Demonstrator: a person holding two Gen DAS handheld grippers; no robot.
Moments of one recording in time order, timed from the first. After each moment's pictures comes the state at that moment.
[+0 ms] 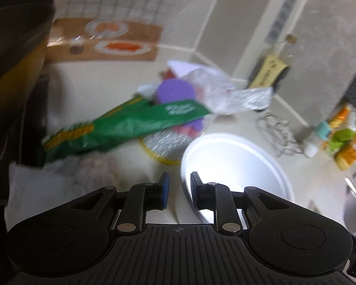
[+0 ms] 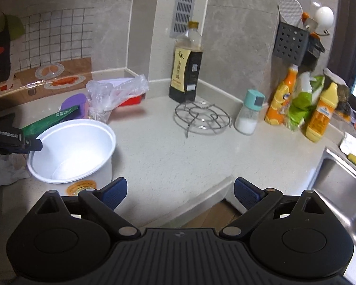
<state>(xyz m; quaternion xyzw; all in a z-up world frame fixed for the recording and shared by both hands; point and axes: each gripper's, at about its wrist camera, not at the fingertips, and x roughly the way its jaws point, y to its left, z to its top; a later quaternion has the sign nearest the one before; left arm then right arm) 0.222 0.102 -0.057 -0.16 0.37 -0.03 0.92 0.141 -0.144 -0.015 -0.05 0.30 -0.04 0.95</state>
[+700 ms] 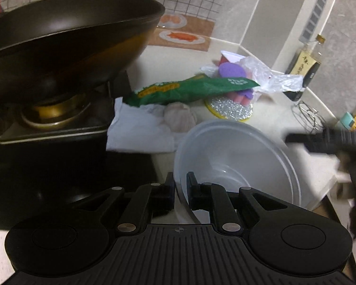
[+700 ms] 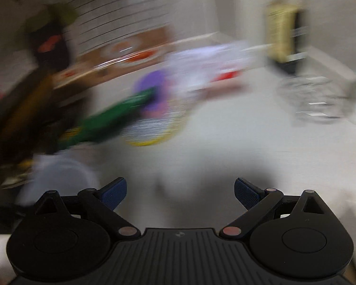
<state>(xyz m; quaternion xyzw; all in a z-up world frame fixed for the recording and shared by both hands) 0.106 0.139 -0.054 -0.16 0.38 0.06 0.91 0.248 -0.100 -0.033 0.04 0.41 0.24 0.88</state>
